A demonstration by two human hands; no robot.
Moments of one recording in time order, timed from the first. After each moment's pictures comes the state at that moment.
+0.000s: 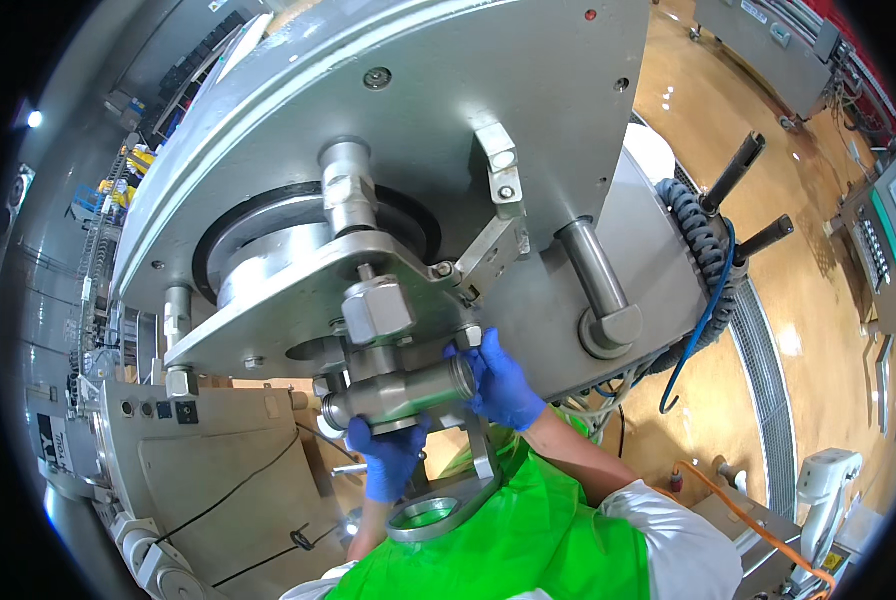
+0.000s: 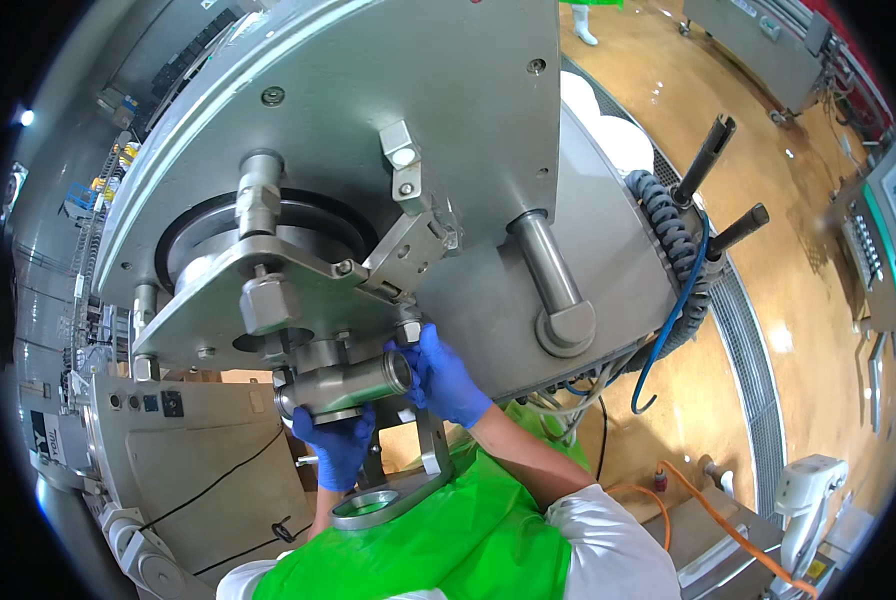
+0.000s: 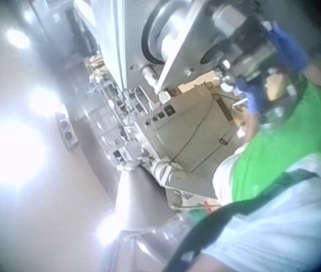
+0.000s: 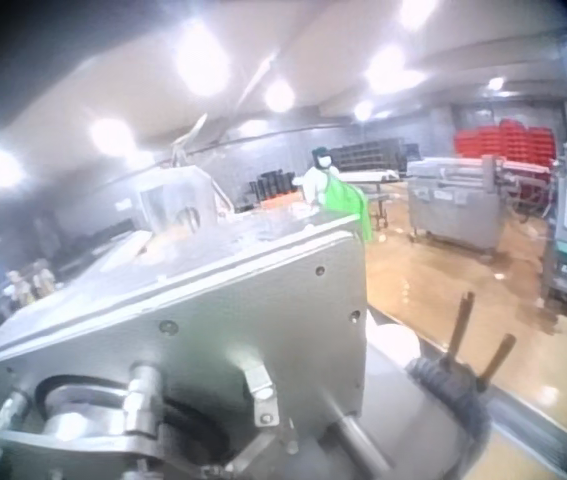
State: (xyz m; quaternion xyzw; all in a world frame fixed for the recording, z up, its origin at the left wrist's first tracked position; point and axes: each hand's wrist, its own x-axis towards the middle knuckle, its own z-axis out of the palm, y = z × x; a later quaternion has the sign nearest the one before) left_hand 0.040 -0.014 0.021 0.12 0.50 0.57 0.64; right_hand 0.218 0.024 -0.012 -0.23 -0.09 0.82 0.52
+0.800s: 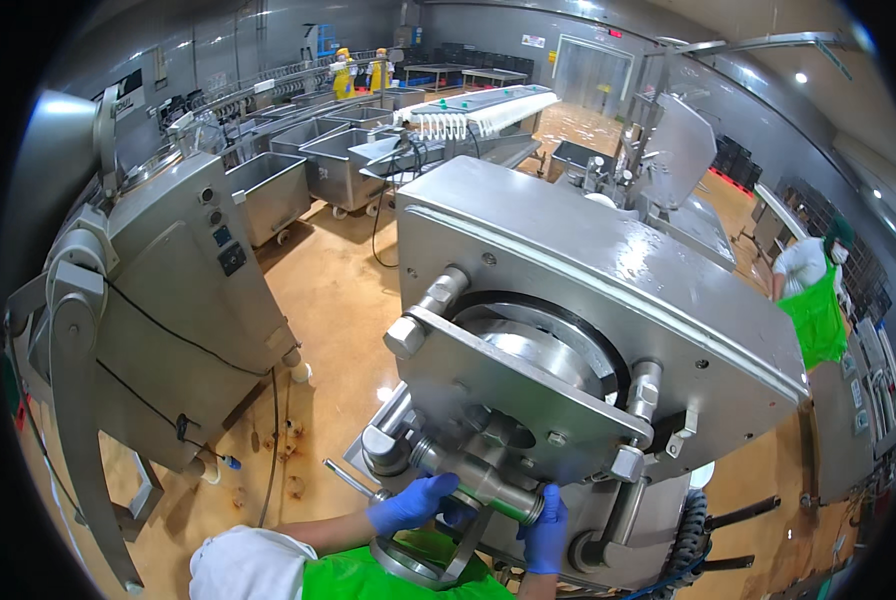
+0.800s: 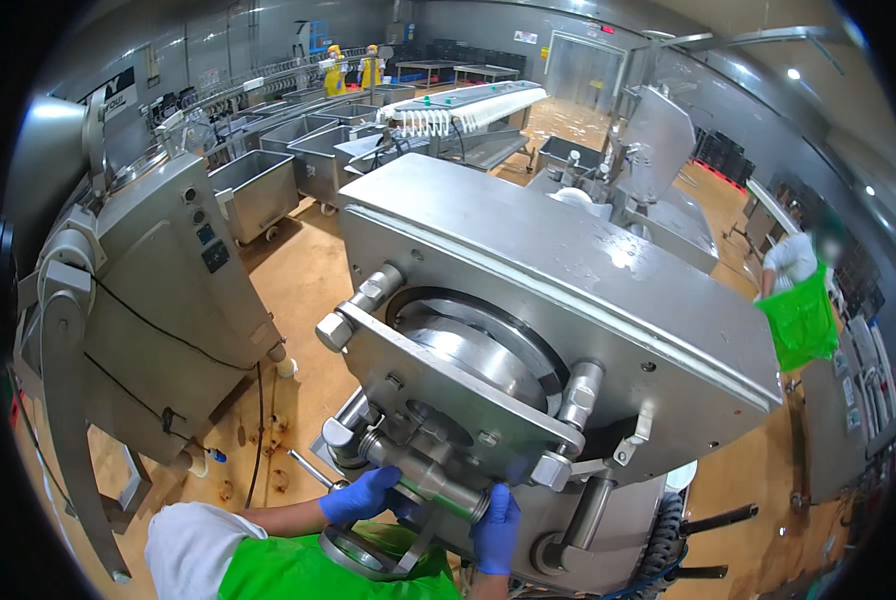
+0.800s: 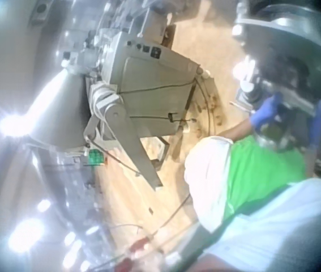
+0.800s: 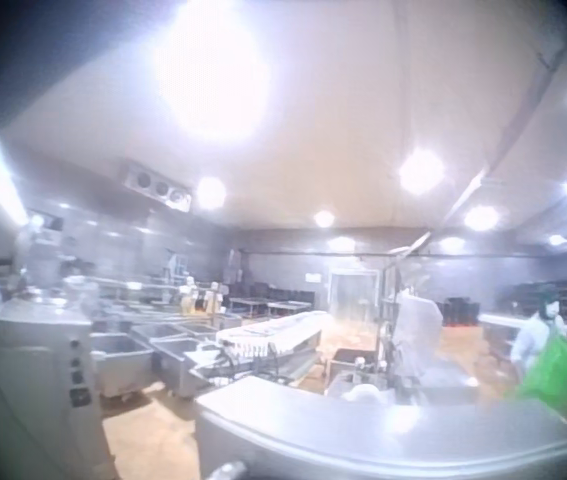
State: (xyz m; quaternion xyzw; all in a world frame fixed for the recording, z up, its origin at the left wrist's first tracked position) left_hand 0.021 -0.020 0.004 0.31 0.41 0.49 0.70; right_hand 0.240 0.039 -0.016 -0.51 -0.41 0.61 0.45
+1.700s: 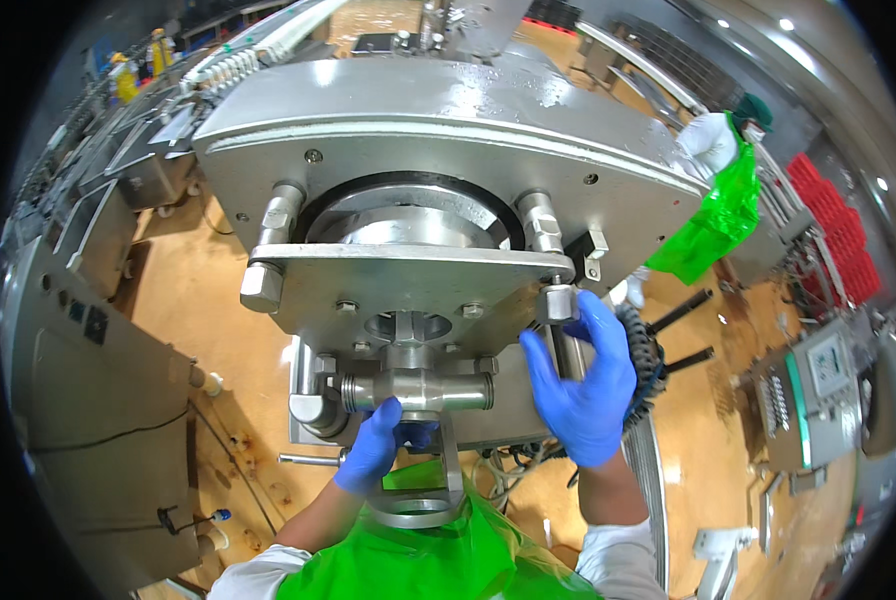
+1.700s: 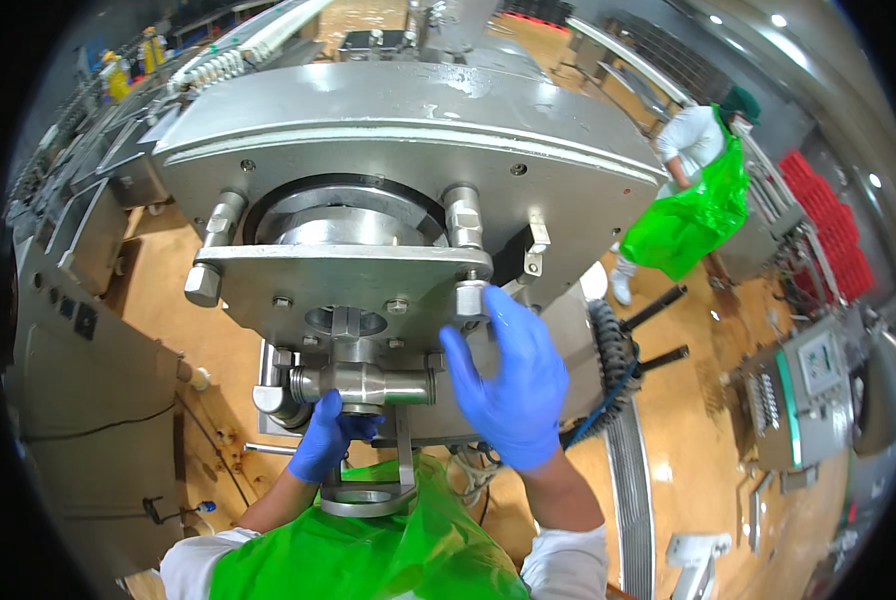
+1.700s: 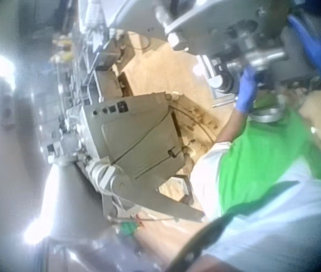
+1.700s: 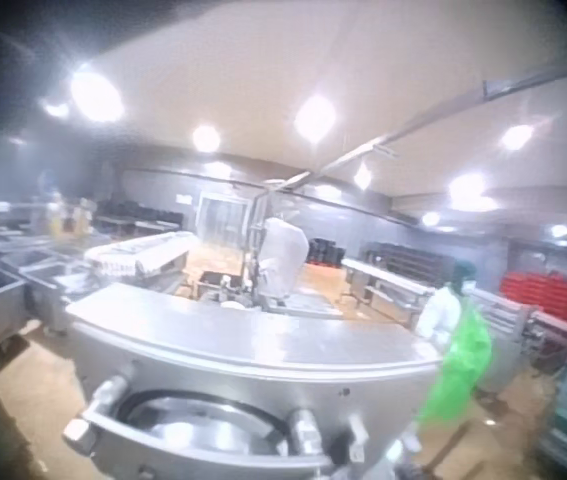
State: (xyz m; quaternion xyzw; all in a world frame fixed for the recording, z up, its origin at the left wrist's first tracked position) left_hand 0.016 -0.012 0.024 0.31 0.39 0.44 0.75; right_hand 0.233 0.022 0.179 -0.46 -0.71 -0.17 0.50
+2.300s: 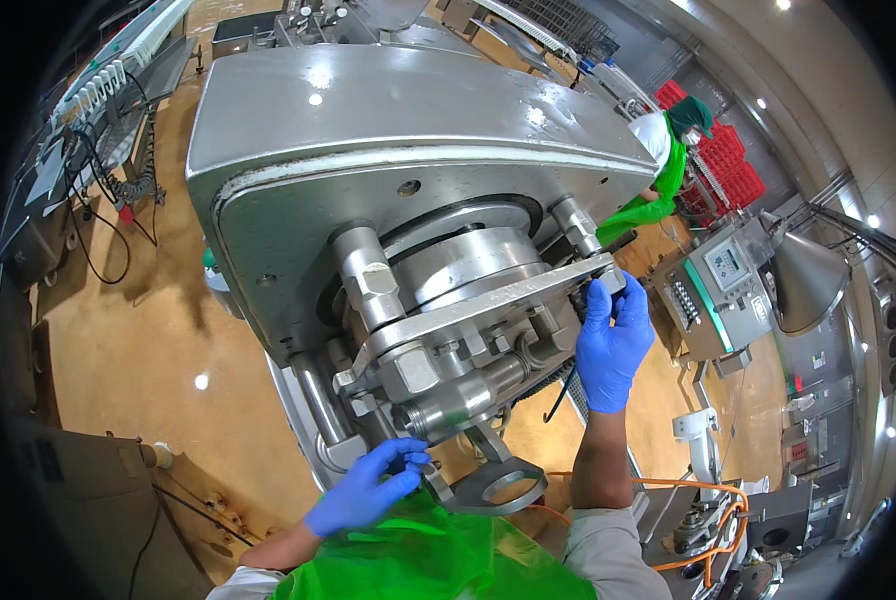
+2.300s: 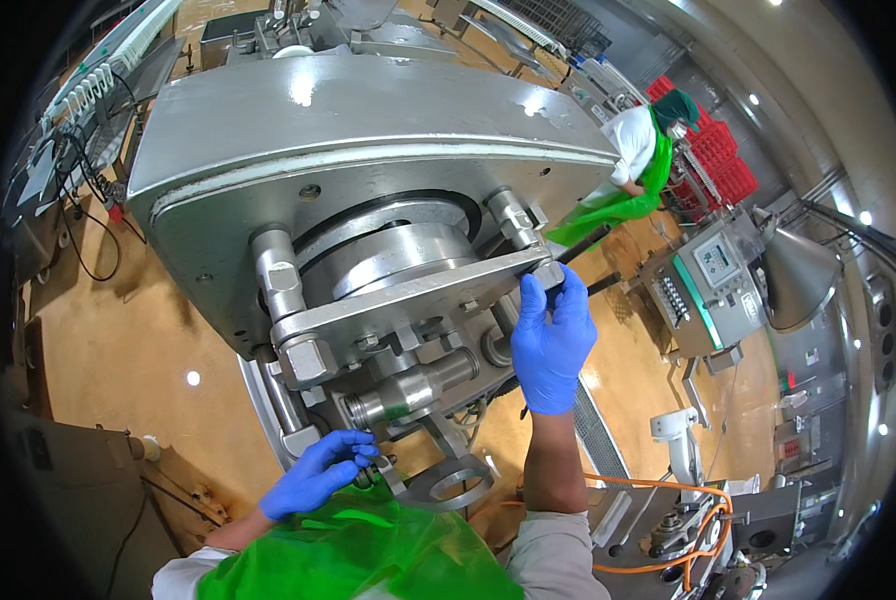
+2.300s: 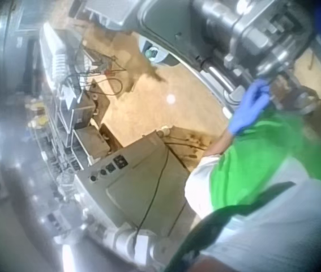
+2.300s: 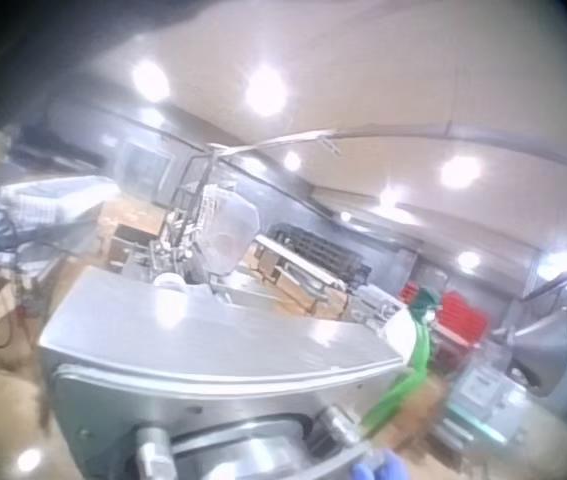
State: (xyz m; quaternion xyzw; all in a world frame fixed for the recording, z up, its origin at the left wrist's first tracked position) left_hand -0.127 0.016 0.025 0.48 0.19 0.21 0.83; right_hand 0.160 0.030 0.185 -0.70 -0.50 -0.20 0.48
